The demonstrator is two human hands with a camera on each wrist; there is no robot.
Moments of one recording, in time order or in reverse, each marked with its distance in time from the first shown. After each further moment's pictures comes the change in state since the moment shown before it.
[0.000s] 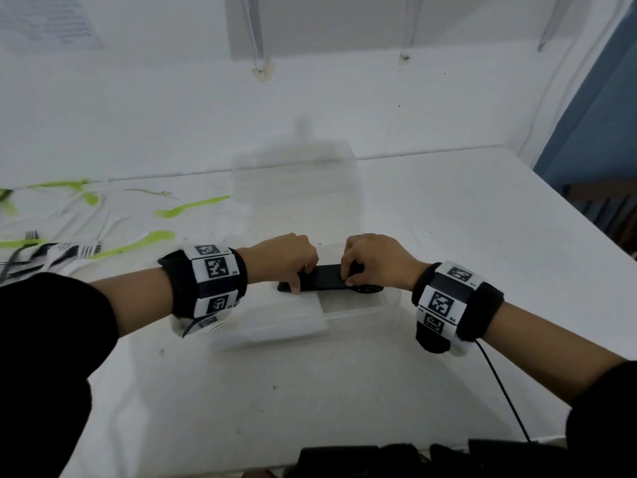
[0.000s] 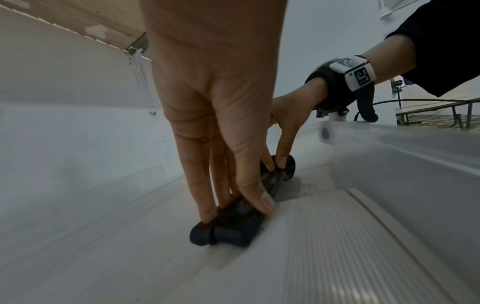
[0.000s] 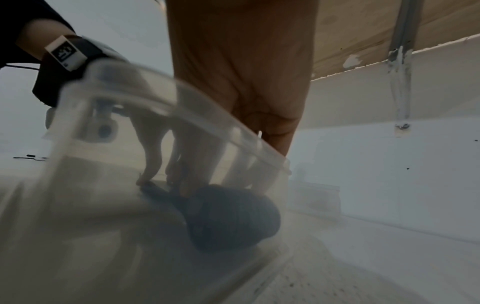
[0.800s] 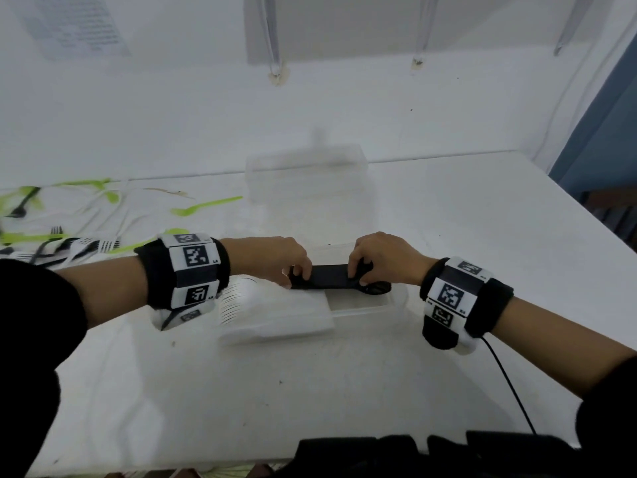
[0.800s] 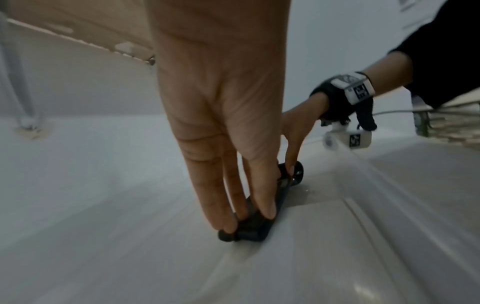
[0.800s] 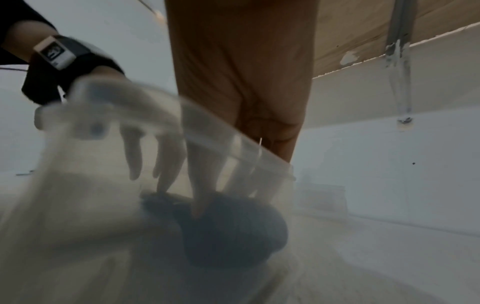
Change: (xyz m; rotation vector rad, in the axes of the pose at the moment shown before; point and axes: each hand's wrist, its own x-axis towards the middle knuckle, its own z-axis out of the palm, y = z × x) left_hand -0.032 -0.016 -0.004 -0.096 -0.075 0.050; right_hand 0.006 0.005 -0.002 0.027 -0.043 0.001
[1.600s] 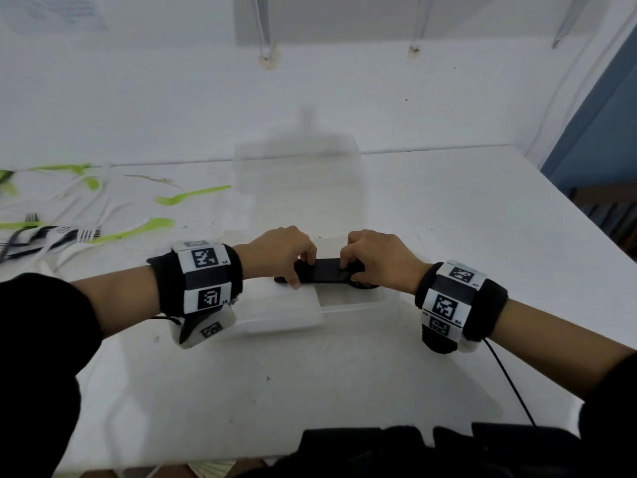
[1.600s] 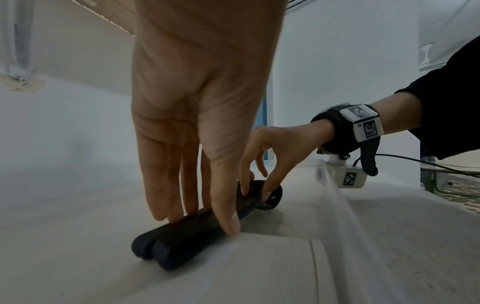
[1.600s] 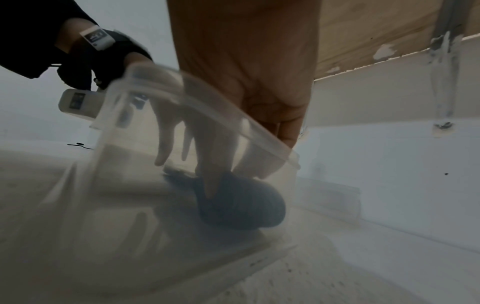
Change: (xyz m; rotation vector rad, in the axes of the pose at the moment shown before) left_hand 0.022 0.019 0.008 -0.129 0.179 -0.148; right_hand -0.007 -0.002 0.006 -0.161 0.034 -0.021
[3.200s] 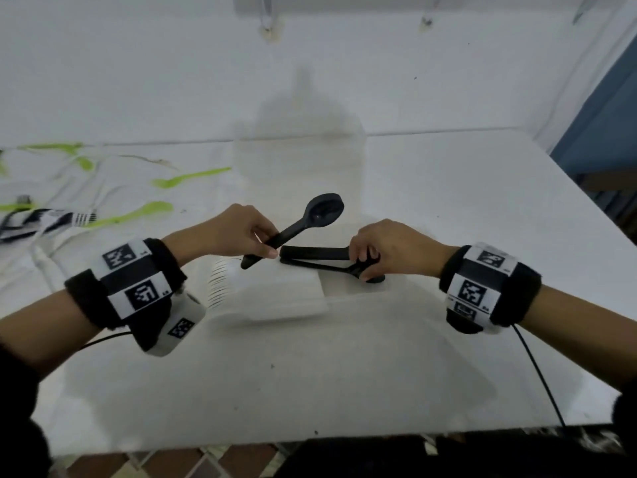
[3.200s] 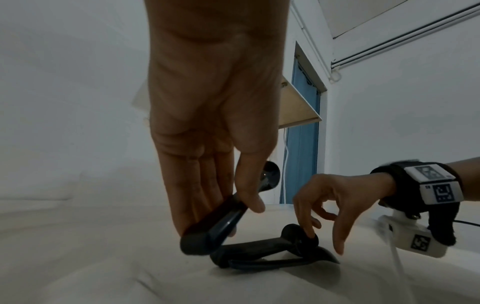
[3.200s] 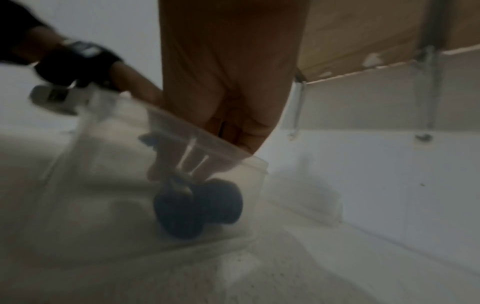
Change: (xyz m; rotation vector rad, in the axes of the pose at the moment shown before) left_hand -0.033 -0.048 -0.006 -0.363 0.103 -0.148; right_hand -0.006 0.011 -0.006 0.223 -0.079 -0.094
